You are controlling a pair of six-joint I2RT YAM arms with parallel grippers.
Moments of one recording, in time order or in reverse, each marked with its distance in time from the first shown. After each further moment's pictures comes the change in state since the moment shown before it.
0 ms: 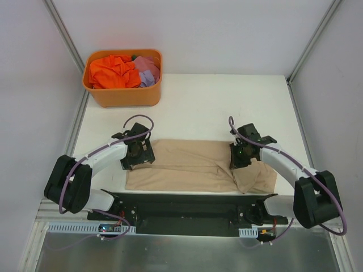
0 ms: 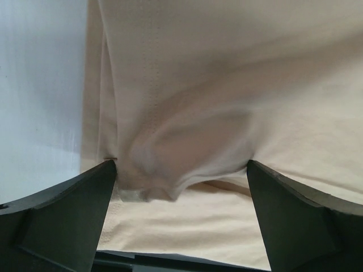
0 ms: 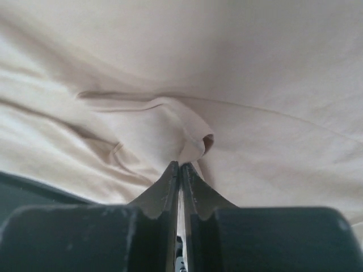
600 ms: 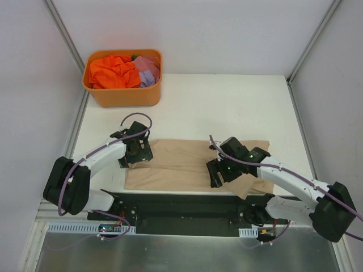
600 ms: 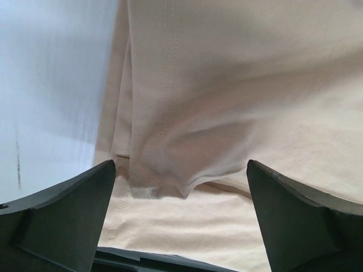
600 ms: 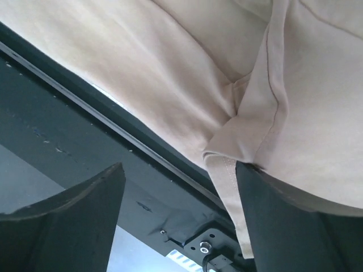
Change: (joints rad) left arm 0.015 0.003 -0.010 -0.006 -0.062 -0.005; right arm 0.416 -0.164 -0.018 -0.080 -0.038 0.026
